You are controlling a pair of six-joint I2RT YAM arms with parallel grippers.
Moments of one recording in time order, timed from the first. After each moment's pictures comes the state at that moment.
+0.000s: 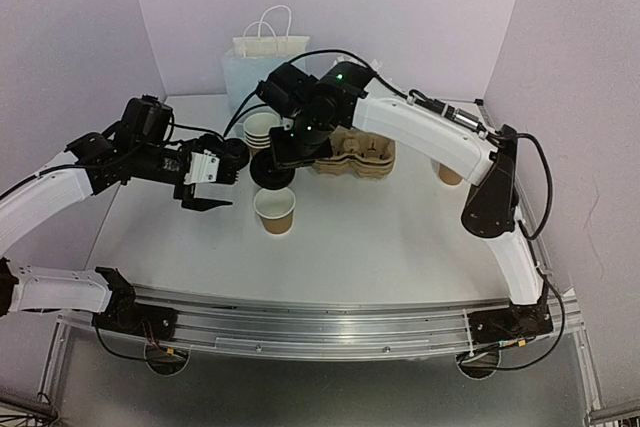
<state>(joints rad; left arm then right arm) -0.62 1.06 0.87 -0.54 0.45 1.15 1.08 2.31 2.43 -1.20 0.16 0.69</state>
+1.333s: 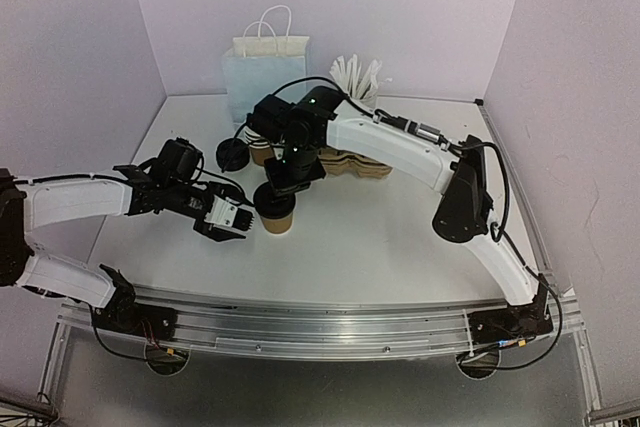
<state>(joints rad) -0.62 1.26 0.60 -0.22 0.55 1.31 1.08 2.49 2.54 -1.30 0.08 0.60</state>
